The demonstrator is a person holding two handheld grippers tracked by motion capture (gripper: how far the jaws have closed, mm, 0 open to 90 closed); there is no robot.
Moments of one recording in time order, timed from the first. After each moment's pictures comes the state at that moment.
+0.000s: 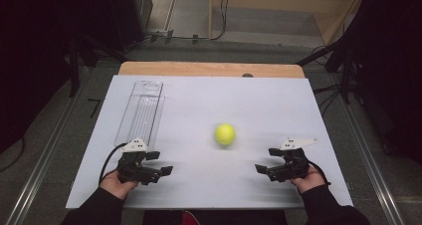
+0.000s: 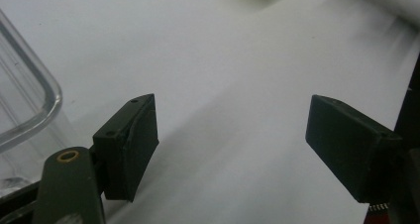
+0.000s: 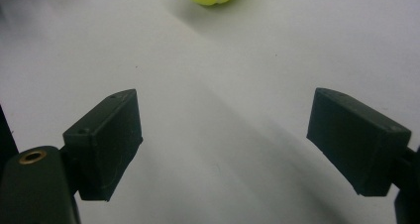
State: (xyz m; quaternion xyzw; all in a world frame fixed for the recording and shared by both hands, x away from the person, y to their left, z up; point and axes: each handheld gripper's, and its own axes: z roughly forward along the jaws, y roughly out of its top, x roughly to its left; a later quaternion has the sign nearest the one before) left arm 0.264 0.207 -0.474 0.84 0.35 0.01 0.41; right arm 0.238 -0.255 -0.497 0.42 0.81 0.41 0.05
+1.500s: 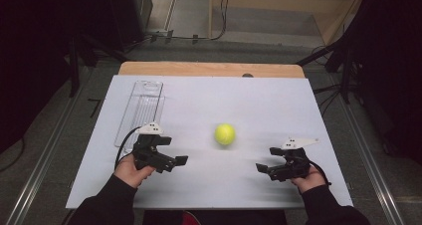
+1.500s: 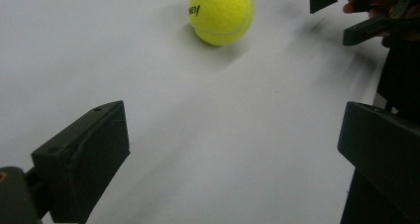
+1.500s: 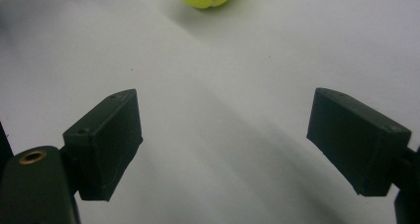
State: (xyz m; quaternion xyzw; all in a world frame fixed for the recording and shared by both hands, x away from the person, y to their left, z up) left arm 0.292 0.162 -0.441 0.85 0.33 -0.01 0.42; right arm 0.238 -0.256 -0.497 0.43 0.80 0.41 0.06
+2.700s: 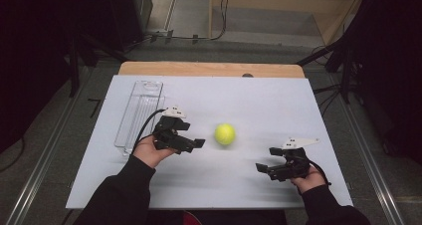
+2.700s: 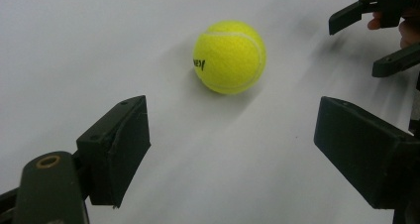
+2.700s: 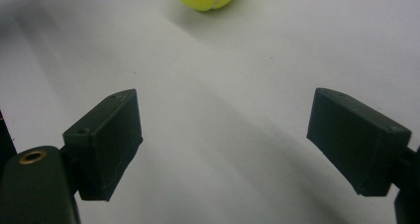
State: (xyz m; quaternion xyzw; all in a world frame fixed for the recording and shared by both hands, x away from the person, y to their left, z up) left arm 0.330 0.111 -0.427 0.87 0.31 0.01 0.40; right arm 0.238 -0.256 -0.497 0.43 0.80 0.41 0.05
